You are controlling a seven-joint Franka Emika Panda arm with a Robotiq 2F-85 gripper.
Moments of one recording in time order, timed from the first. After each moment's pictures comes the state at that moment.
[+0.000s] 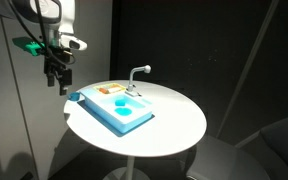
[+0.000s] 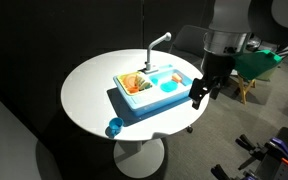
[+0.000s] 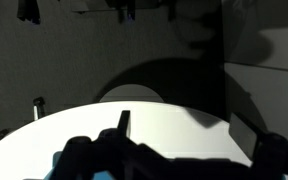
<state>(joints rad) 0.12 -0.15 0.13 -2.42 0.12 2.18 0.25</state>
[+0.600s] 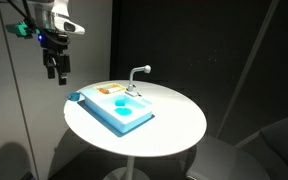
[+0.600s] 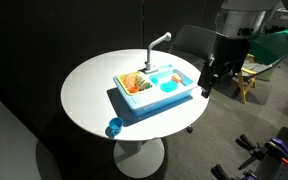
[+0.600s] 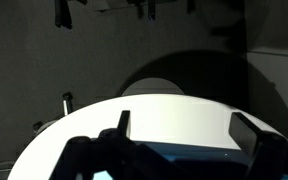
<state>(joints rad) 0.12 -0.25 0.13 -2.40 0.01 2.07 0.37</state>
